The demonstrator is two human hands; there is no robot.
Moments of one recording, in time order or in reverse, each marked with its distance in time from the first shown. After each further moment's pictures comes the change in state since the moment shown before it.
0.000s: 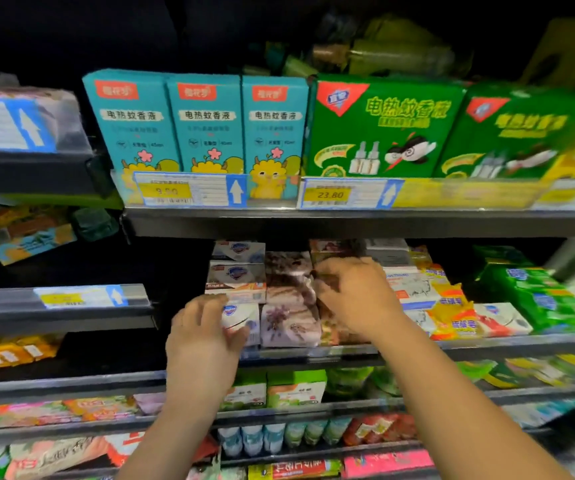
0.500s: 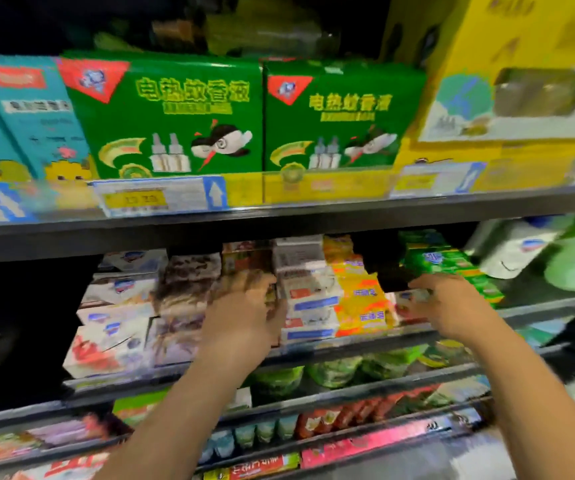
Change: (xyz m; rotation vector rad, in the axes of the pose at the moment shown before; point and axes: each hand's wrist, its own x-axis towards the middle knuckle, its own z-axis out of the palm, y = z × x) left_hand 0.030 0.198 0.042 -0.051 -0.393 0.166; right_hand -0.075 0.256 -0.089 -0.084 -0.159 0.407
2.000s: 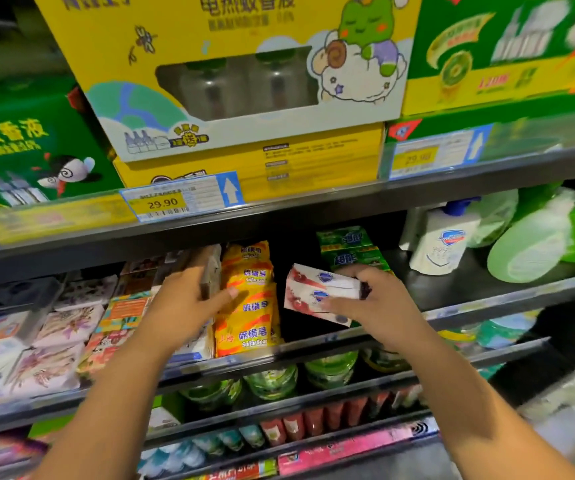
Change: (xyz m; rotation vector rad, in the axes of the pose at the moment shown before) left_hand 0.065 0.120 0.059 -0.098 -0.054 -0.095; right_hand 0.020 0.115 -0.019 0.992 -0.101 -0.107
